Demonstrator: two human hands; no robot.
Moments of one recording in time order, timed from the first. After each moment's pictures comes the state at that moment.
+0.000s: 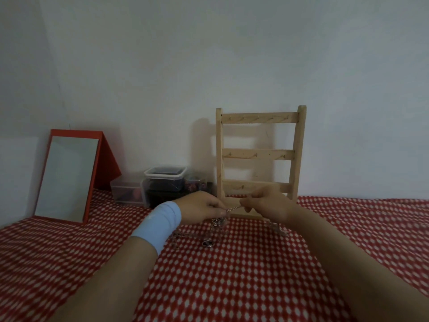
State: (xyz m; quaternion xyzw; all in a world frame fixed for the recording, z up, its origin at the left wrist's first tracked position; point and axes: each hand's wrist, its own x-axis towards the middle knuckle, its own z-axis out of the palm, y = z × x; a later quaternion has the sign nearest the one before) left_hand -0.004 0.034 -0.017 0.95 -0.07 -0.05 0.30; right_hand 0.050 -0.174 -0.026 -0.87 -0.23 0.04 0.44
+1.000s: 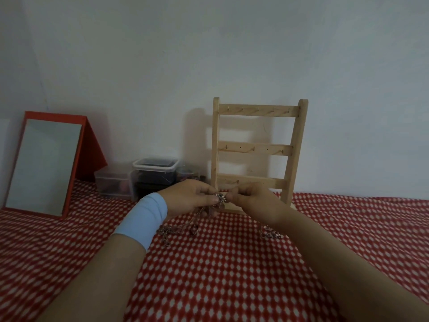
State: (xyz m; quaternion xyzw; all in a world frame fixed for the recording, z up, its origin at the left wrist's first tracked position) left_hand 0.002 0.046 -0.021 0.87 -0.10 -0.06 0.48; right_hand 0.040 -0.159 -0.033 -0.82 -0.29 0.04 0.48
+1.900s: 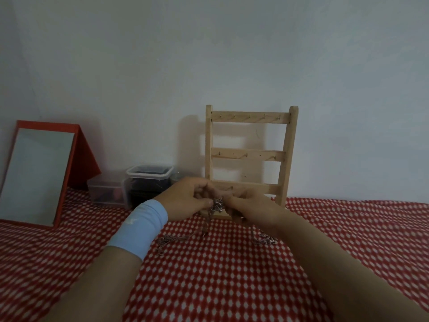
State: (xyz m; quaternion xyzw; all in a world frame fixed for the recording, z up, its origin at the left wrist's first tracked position) left_hand 0.003 0.037 -0.013 0.90 -0.14 0.08 0.40; right_hand 0.044 -0.164 -0.031 -0.80 -0.27 0.14 0.52
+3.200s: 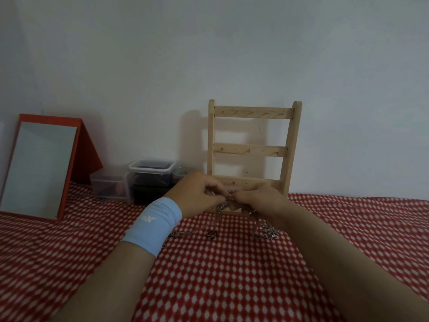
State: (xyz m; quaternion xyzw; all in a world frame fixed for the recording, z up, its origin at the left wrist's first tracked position) left_hand -0.001 0.020 -0.015 0.92 -0.13 0.13 0.35; right_hand 0.048 -0.170 -0.026 -0.81 -0.17 0.13 0.55
